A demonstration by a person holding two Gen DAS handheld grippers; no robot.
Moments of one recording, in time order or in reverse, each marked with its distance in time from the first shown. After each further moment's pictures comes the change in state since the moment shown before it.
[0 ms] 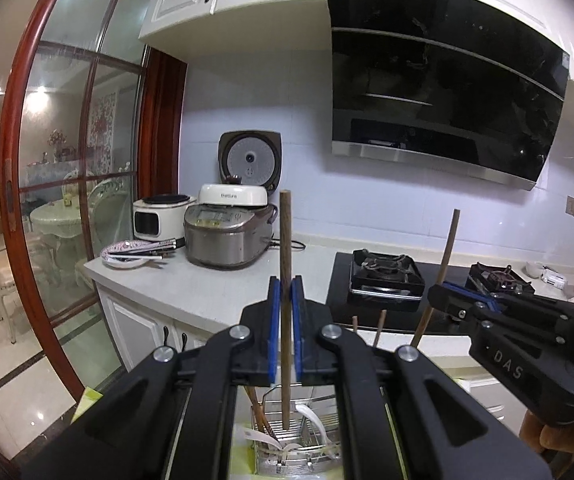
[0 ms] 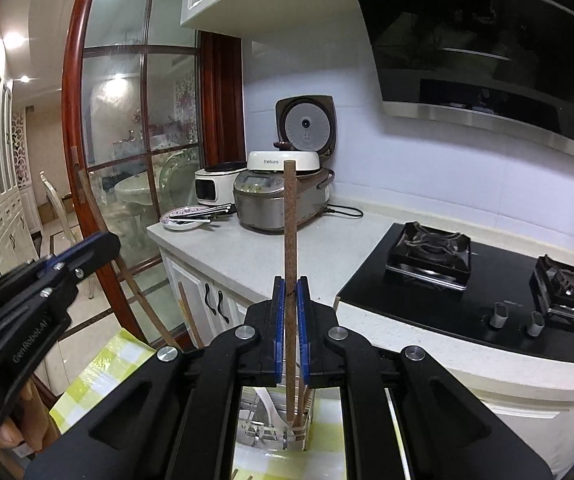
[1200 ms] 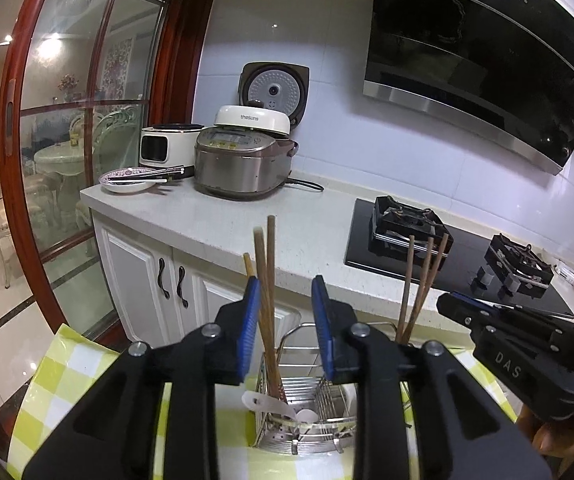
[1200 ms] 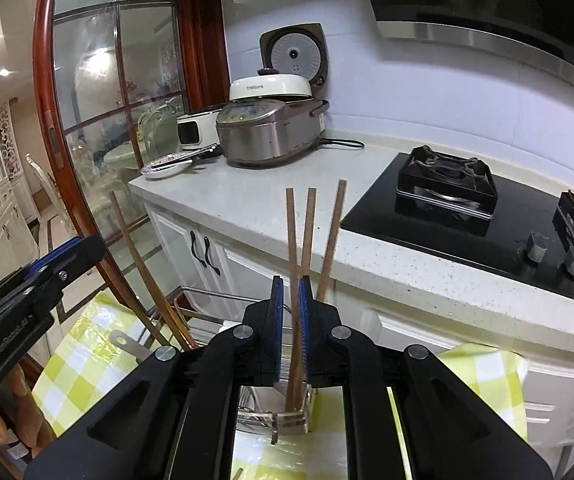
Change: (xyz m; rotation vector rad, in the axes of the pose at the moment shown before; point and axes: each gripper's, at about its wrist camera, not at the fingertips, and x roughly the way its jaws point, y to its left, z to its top) left arm 0.061 0.034 -0.082 -0.096 0.161 0.021; right arm 0.090 -0.016 -0.077 0.066 0.169 -0.010
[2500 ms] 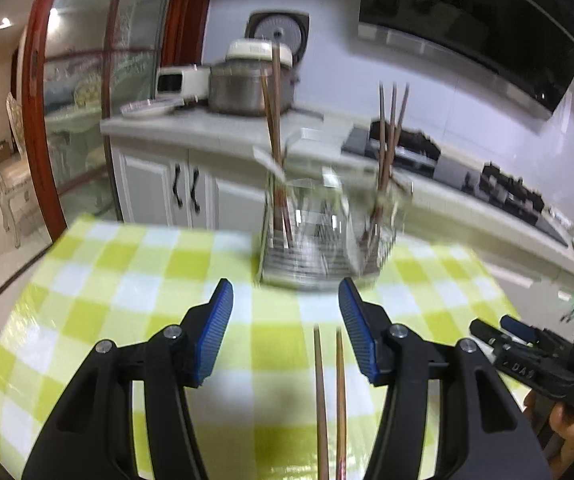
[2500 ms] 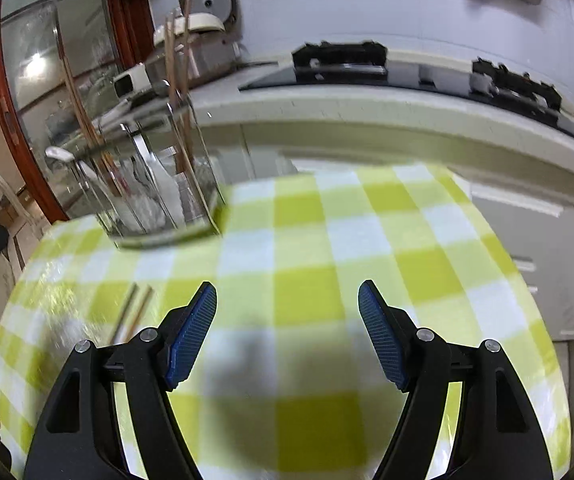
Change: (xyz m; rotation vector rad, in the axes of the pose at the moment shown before) left arm -0.081 -0.006 -0.158 0.004 0.180 0.019; right arm -0.069 -0.071 -0.216 0.186 0.156 -0.153
